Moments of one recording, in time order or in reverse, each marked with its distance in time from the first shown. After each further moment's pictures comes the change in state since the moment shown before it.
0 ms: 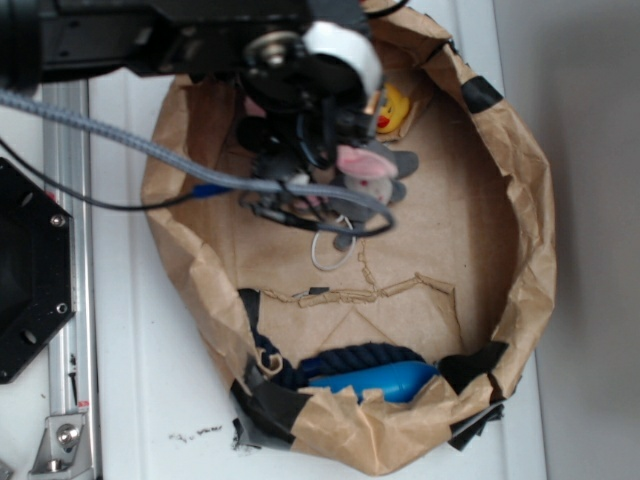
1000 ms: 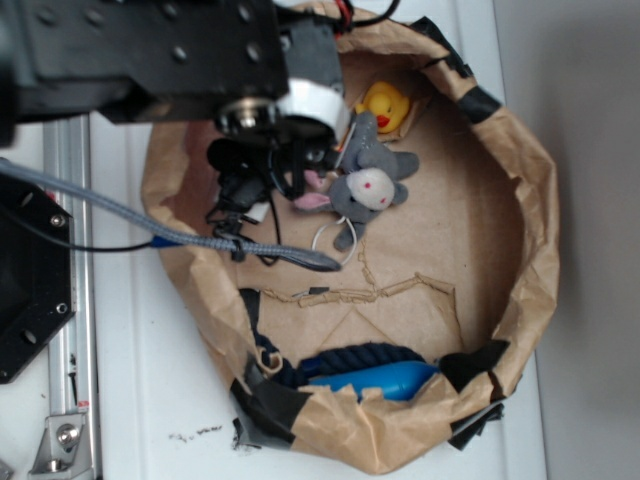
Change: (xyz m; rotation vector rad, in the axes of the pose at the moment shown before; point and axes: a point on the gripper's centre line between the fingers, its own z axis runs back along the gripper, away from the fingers) arm -0.049 0.003 -0.061 0.079 0.178 -0.165
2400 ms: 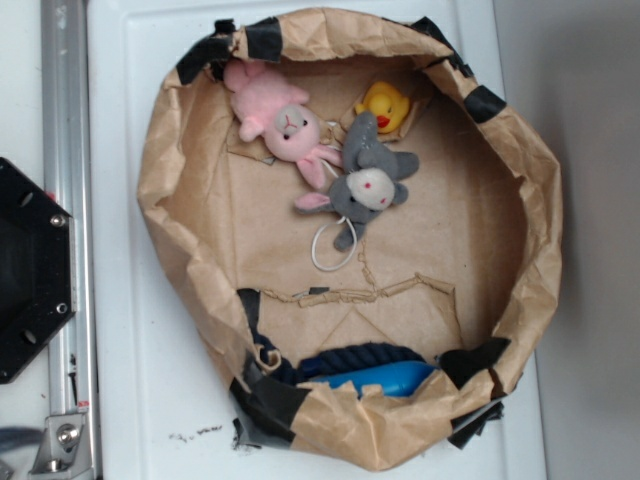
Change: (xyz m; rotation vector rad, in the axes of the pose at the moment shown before) arm -0.064 -0.094 0.201 -0.151 -0.143 0.590
